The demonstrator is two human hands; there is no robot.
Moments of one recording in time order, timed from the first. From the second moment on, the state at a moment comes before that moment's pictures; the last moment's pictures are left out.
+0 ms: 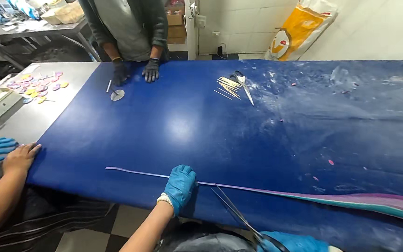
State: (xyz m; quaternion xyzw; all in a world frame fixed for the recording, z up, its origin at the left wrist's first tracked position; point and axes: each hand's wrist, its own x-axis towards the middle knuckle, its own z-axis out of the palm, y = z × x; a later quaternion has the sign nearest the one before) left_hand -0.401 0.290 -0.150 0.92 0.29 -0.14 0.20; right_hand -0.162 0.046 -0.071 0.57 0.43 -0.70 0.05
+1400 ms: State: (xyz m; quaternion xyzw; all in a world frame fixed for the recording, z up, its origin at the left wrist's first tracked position) left_hand -0.108 0.074 -0.137 0.90 0.15 -0.22 0.34; right_hand 0.030 -0.039 -0.119 0.80 0.52 -0.25 0.14
